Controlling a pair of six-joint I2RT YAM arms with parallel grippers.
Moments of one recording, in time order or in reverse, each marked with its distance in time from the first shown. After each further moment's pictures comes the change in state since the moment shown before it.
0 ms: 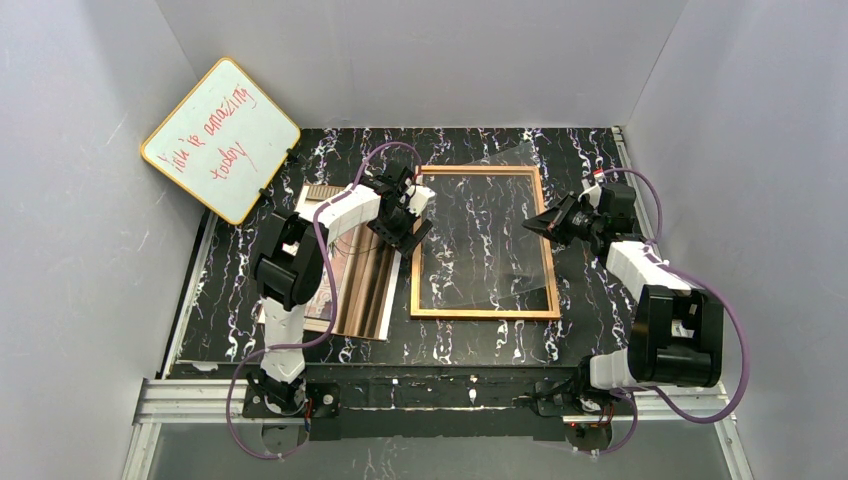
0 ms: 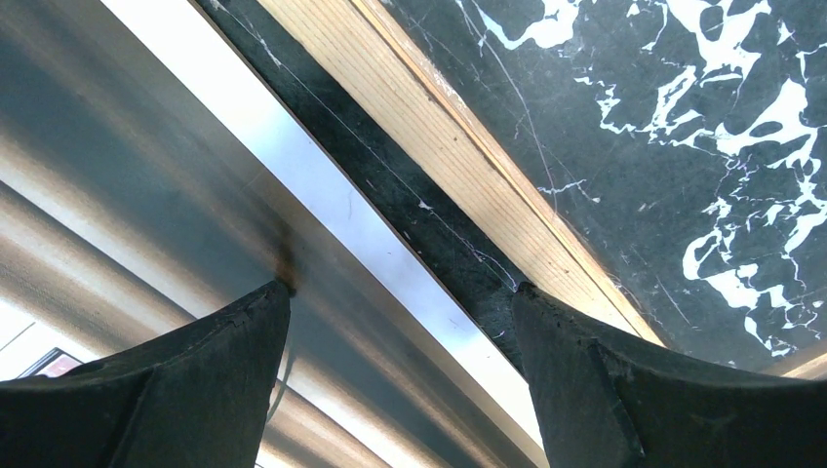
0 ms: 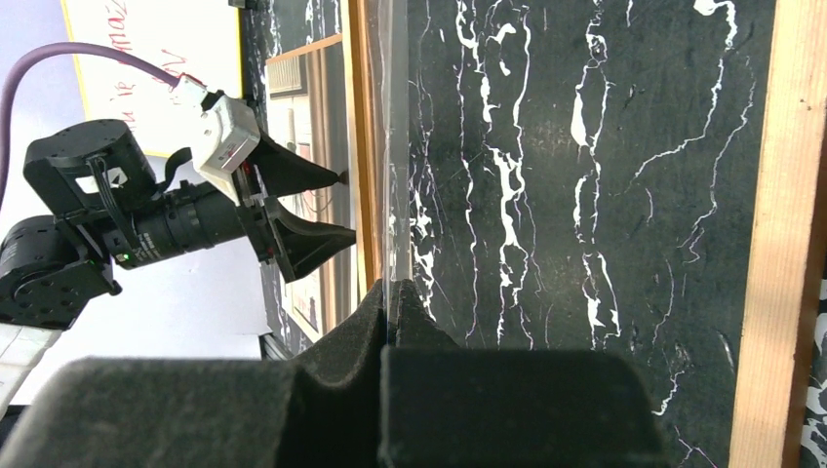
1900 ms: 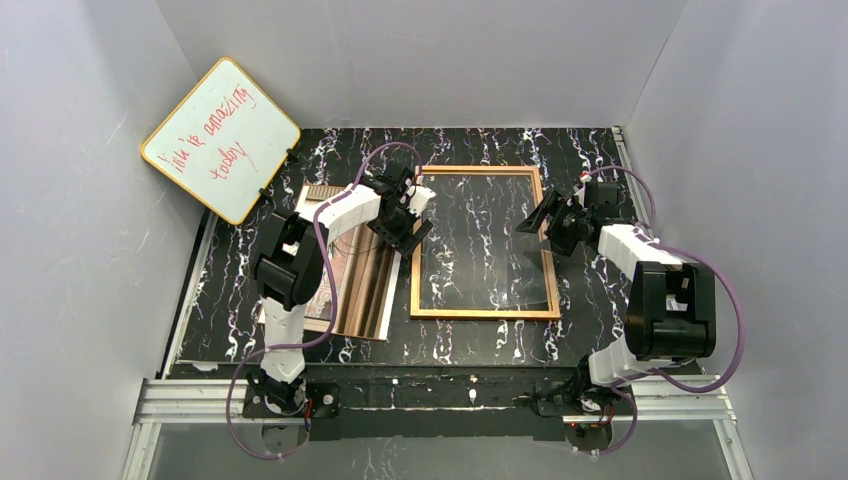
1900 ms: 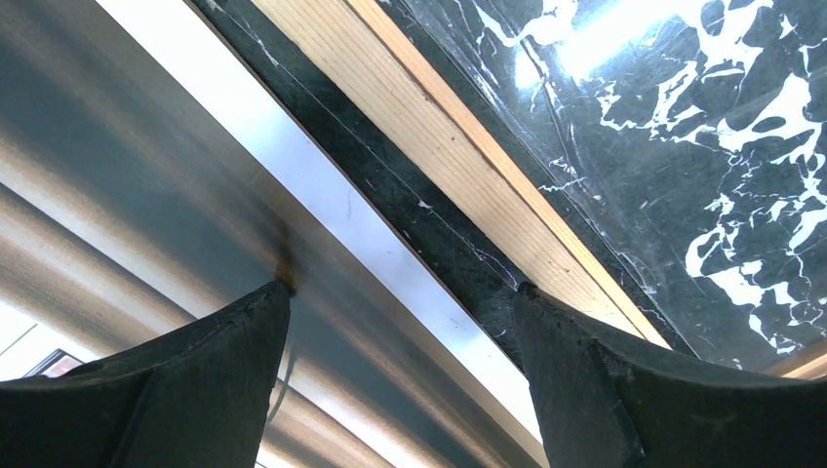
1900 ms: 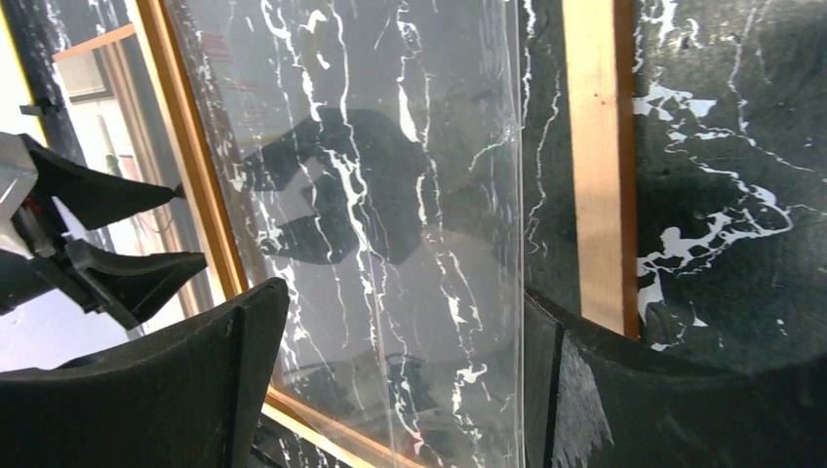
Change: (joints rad) left arm 0.000 0.000 0.000 -0.003 -0.002 0.012; right arm 0.047 0.133 0.111 -0.236 0.248 -0.208
